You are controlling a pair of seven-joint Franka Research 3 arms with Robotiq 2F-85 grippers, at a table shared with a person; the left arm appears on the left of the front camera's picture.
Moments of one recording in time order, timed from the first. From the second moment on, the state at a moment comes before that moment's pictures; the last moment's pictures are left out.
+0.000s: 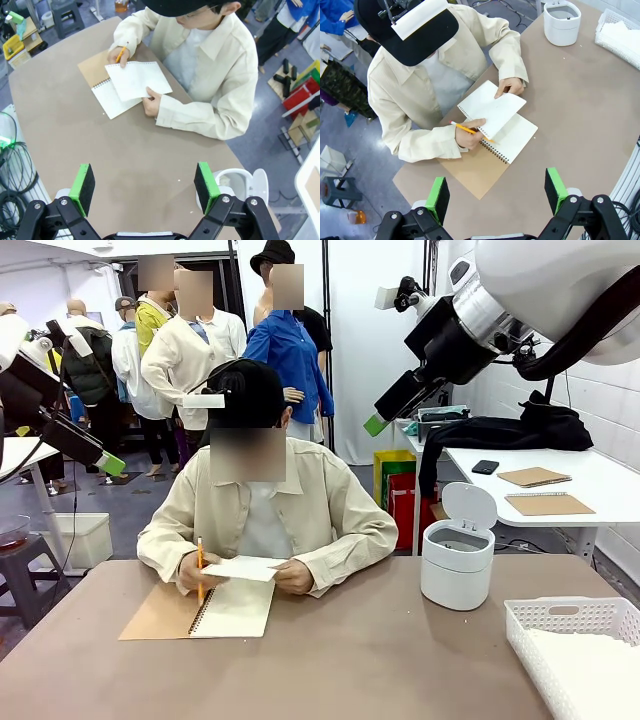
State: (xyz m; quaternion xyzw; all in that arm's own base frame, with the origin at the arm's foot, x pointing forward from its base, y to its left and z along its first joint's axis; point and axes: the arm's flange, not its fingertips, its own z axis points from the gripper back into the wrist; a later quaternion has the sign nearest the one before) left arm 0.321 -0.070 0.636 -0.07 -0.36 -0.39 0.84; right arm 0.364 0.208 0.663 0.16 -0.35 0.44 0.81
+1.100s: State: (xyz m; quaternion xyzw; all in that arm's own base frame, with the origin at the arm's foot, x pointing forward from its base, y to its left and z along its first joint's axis) left arm 0.321 -0.070 0.636 -0.07 -0.36 -0.39 0.84; right arm 0.364 0.208 0.663 0.16 -0.35 0.44 0.81
